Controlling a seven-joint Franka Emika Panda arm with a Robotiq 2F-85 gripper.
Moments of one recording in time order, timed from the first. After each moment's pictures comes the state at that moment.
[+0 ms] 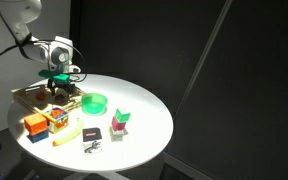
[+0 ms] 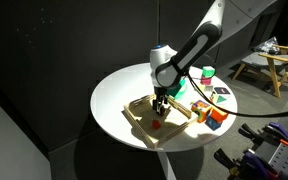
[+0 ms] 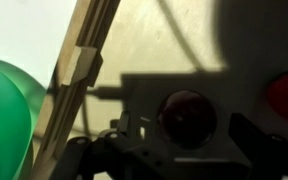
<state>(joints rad) 0.19 0.73 0.07 -1.80 -0.13 2.44 0.00</state>
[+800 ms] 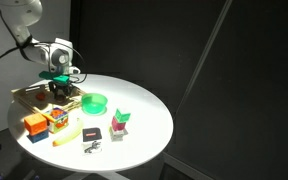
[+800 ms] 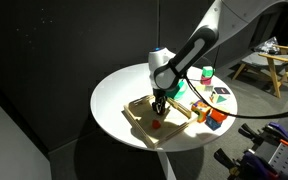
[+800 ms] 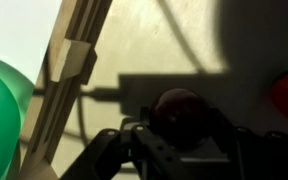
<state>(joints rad) 0.20 0.76 0.07 -1.77 -0.13 2.43 0.00</state>
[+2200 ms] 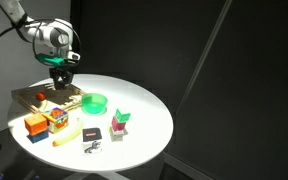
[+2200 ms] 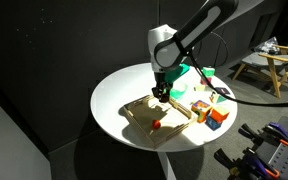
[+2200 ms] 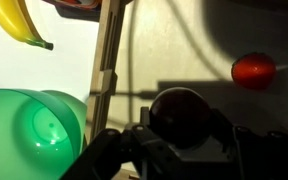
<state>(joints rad) 0.21 0.57 0.06 -1.82 -0.13 2.26 0.23</state>
